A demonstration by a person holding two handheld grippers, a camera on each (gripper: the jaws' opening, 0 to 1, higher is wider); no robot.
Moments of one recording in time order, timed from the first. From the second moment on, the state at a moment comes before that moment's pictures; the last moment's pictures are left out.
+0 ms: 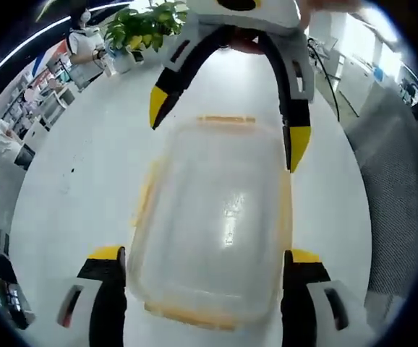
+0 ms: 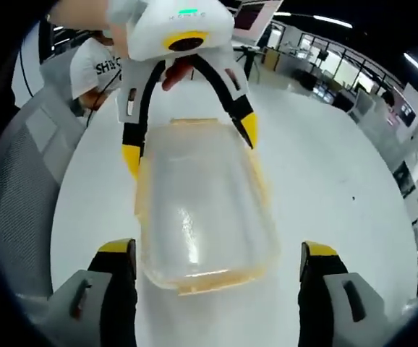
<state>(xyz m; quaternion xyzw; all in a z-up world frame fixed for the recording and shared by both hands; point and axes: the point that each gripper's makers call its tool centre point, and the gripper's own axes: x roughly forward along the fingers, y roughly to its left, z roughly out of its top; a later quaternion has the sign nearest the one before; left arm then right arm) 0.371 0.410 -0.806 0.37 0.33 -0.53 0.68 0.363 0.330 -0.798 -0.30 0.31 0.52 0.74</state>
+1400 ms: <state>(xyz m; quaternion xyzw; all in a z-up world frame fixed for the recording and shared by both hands) 0.342 0.438 -0.817 0.12 0.31 -0.40 0.85 0.330 0.333 -0.806 -0.09 0.30 0.39 0.87</state>
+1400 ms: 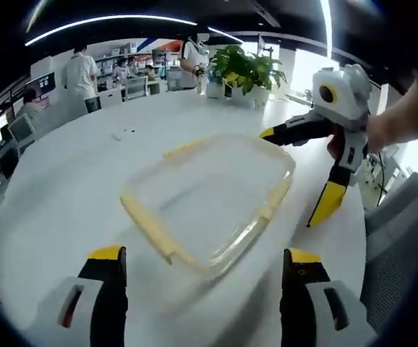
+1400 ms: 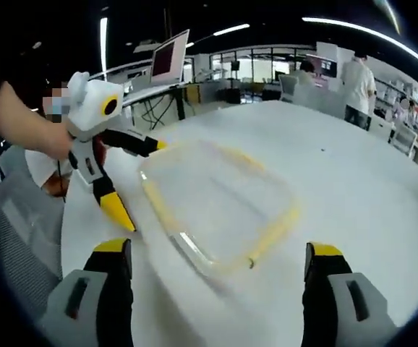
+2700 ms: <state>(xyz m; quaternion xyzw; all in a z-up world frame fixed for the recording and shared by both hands) 0.324 0.449 -0.813 0.08 0.32 -0.38 0.87 0.313 0.315 -0.792 -0.04 0.30 0.37 0.88</state>
